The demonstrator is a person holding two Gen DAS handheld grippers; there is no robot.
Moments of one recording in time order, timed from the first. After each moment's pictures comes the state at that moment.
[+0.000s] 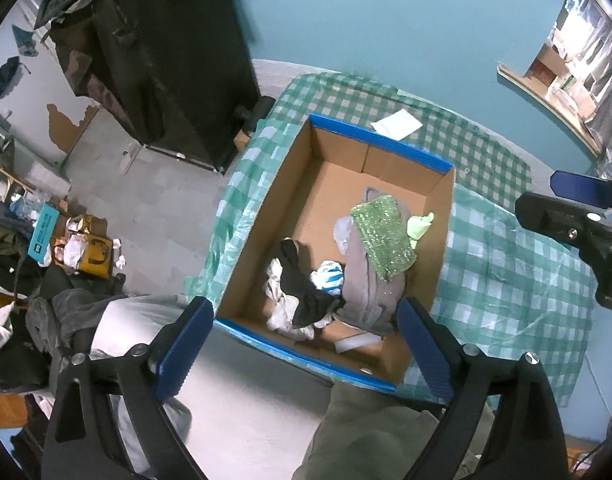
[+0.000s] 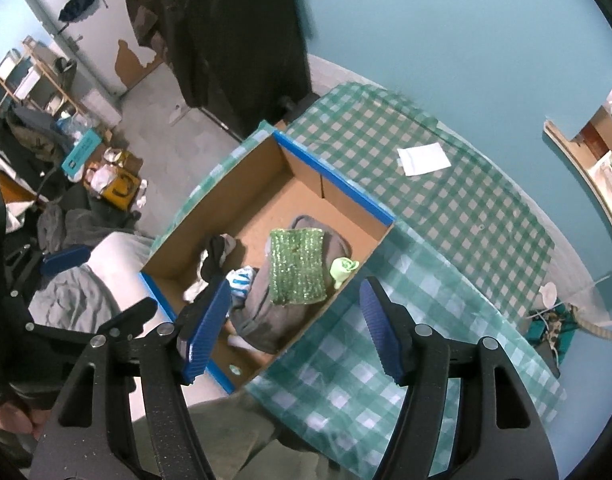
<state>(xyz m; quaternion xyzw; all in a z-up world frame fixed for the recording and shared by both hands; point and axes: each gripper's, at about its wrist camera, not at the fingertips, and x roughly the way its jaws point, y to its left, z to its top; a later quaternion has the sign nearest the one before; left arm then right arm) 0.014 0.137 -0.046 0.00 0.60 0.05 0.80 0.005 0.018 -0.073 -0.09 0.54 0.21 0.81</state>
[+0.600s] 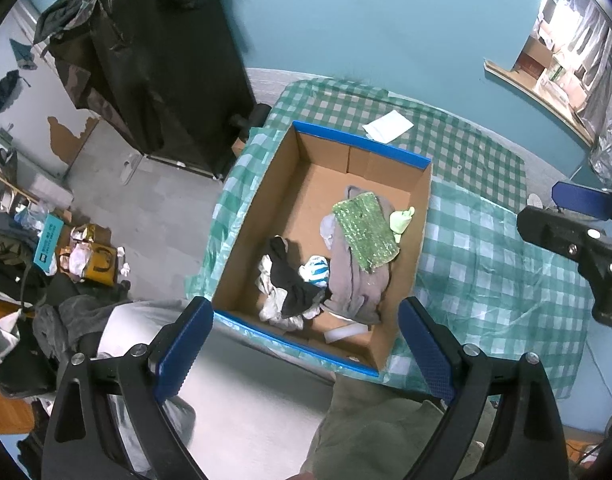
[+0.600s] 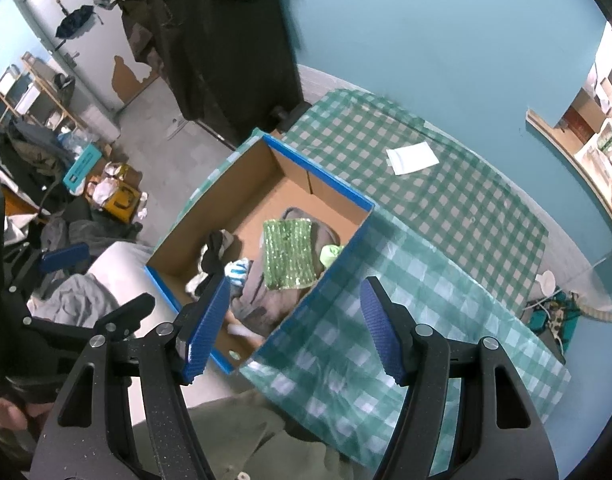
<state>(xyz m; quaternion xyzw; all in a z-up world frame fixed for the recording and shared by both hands) -0.003 0.110 -0.026 0.02 0.59 0.04 0.81 -0.024 -0.015 -0.060 -0.07 0.53 0.20 0.82</state>
